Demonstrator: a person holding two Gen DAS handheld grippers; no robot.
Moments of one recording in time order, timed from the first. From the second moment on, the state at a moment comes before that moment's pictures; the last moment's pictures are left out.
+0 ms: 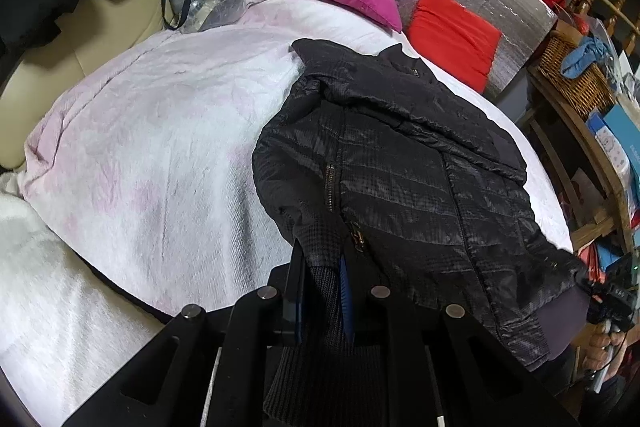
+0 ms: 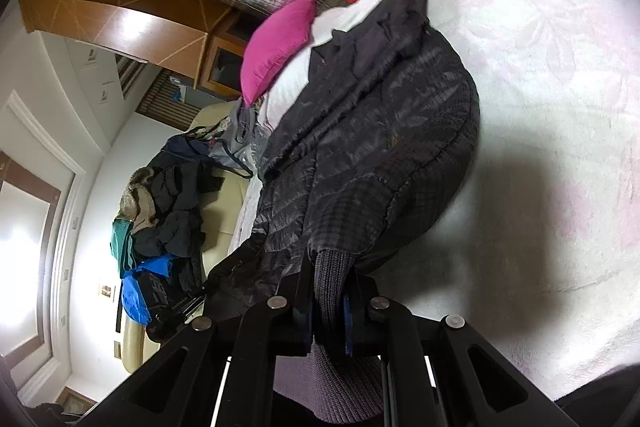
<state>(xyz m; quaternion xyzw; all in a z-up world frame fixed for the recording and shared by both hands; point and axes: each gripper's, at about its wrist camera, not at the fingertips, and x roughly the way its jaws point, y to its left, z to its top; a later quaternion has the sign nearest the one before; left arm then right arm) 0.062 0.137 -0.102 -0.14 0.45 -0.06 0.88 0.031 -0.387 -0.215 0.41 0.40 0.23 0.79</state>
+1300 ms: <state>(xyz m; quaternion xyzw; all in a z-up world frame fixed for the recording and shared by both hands) 0.091 0.136 -0.060 -0.15 0.41 -0.09 0.89 0.047 -0.389 -0.179 0.41 0.36 0.24 0.80</state>
